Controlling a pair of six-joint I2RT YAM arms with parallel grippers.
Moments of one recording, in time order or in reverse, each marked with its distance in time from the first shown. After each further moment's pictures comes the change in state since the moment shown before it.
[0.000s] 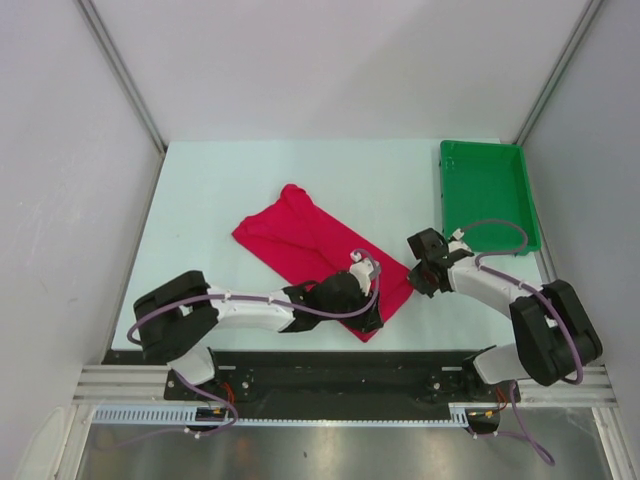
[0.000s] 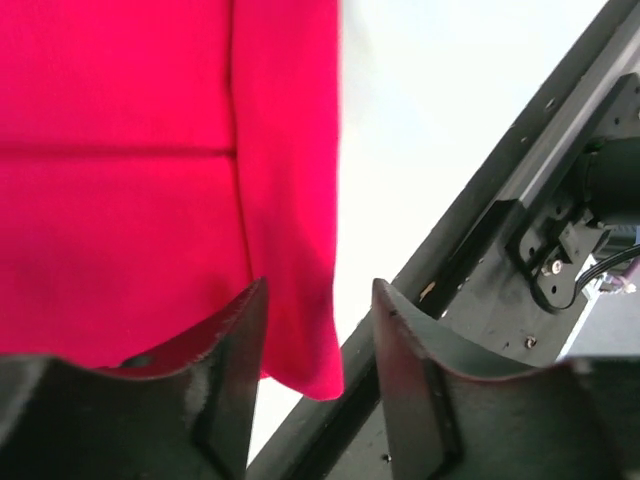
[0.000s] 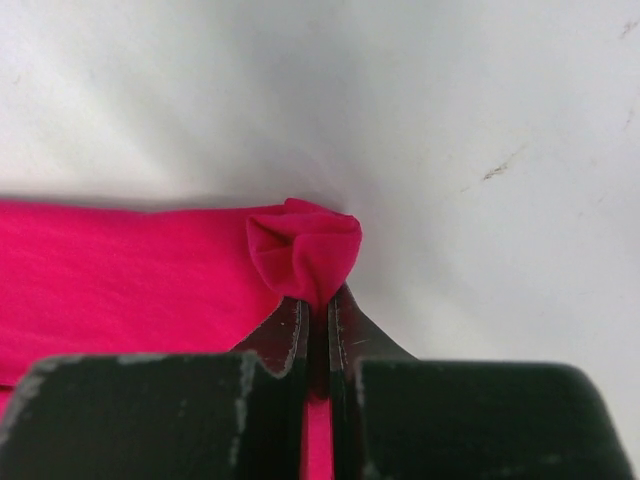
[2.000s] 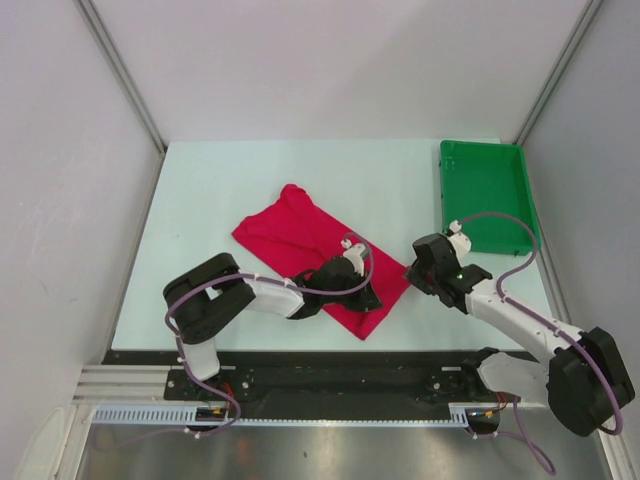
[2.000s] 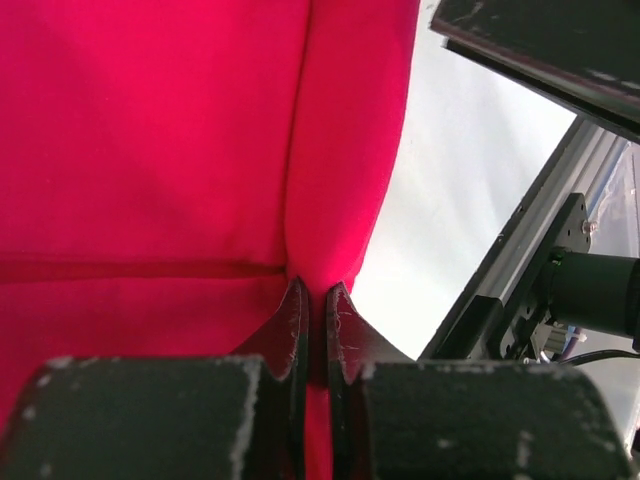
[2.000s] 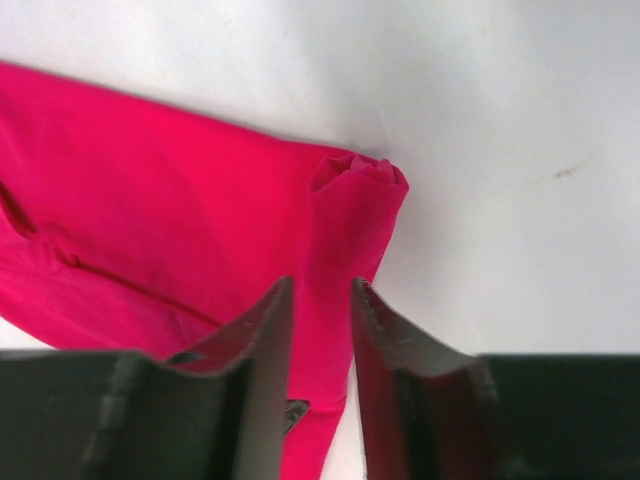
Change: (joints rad) left arm 0.151 0.191 0.020 0.251 0.121 -0.161; right arm 0.092 -0.281 -0.050 0.039 0.038 -0.163
